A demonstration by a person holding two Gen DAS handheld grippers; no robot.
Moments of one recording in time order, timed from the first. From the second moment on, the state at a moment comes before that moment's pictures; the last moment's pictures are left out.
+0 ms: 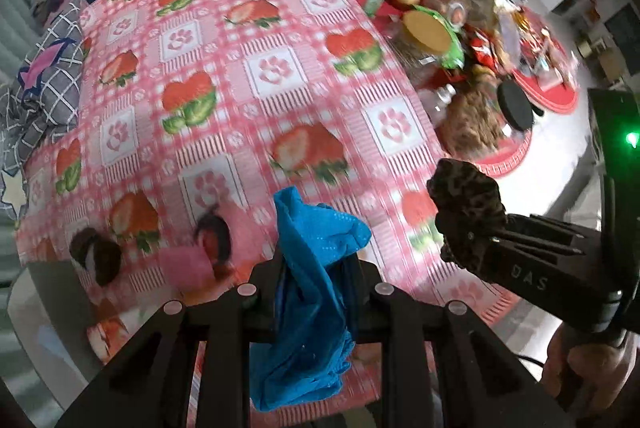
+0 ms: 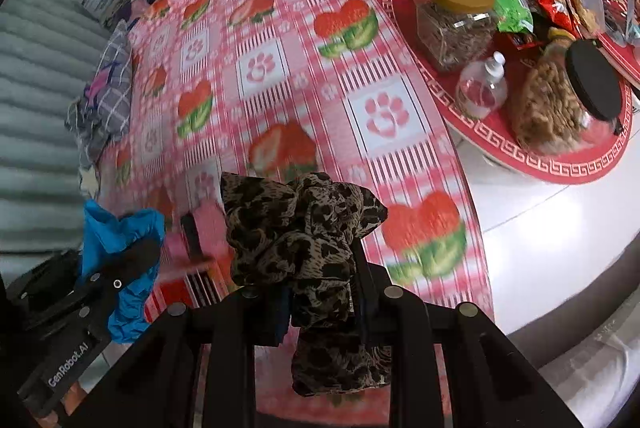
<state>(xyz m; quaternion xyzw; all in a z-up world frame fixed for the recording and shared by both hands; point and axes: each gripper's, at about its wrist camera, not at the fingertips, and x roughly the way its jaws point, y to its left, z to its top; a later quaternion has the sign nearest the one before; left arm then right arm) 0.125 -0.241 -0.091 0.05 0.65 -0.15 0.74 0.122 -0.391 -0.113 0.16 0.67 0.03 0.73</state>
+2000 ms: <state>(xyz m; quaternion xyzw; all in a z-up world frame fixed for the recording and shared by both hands) 0.022 0.078 -0.015 -0.14 0.58 0.04 0.80 0.117 -0.109 -0.011 -0.01 0.61 0.17 0.77</state>
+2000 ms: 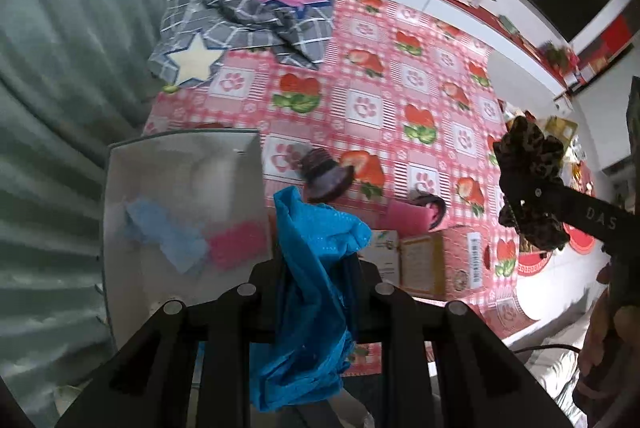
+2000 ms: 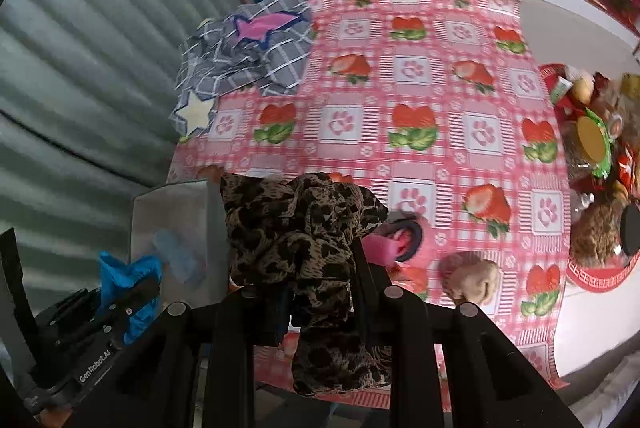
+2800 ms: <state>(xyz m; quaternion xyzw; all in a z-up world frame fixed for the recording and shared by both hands) -0.008 0.154 -0.041 -0.18 0.60 0.10 0.78 0.078 -0.005 -0.038 -0.08 0.64 0.24 0.73</state>
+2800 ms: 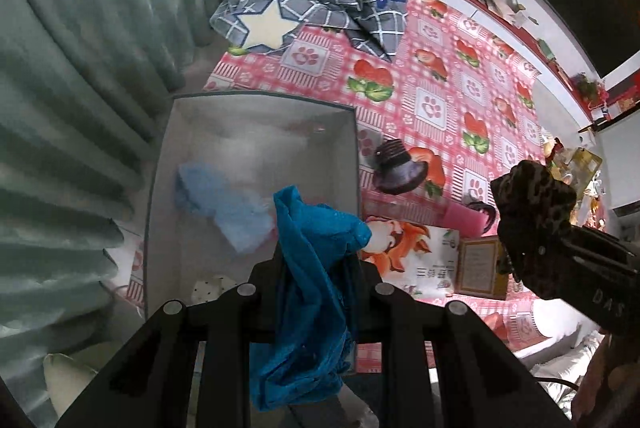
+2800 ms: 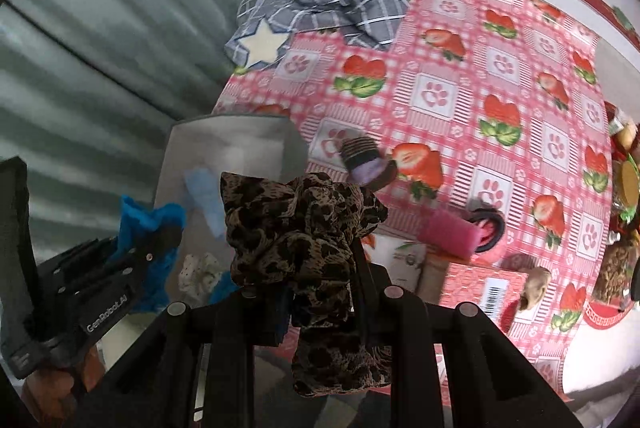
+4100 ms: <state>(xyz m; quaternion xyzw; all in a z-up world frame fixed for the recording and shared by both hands) -0.047 0.214 -0.102 -0.21 0.66 0.12 0.71 0.042 0.119 -0.095 -0.13 0.68 0.33 0.64</state>
